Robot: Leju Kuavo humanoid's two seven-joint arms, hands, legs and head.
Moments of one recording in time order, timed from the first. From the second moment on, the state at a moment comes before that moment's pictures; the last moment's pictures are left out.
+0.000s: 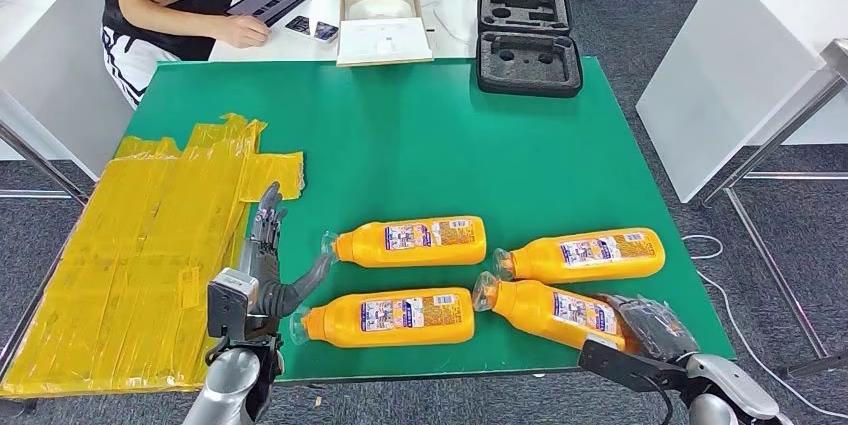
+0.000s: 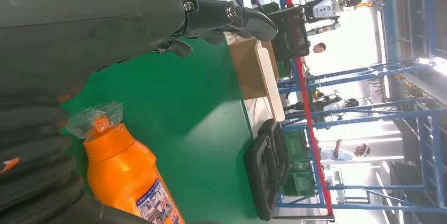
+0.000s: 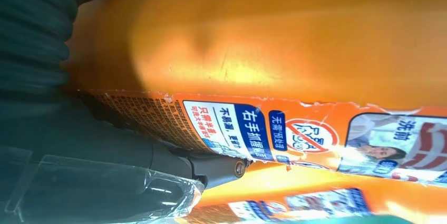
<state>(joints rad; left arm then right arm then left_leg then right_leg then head) -0.15 -0.17 -0.26 -1.23 -0.15 0.23 -0.52 0.23 -0.32 -0.14 -1.54 0.91 0.26 -0.24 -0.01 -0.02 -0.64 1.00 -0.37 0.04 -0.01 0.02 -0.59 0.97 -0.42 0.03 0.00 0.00</state>
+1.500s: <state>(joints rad) -0.24 -0.16 -0.39 -1.30 -0.28 0.06 -0.40 -0.02 0.08 0.04 -1.55 0.32 -0.15 -0.47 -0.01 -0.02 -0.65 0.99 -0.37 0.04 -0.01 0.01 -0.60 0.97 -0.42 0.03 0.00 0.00</state>
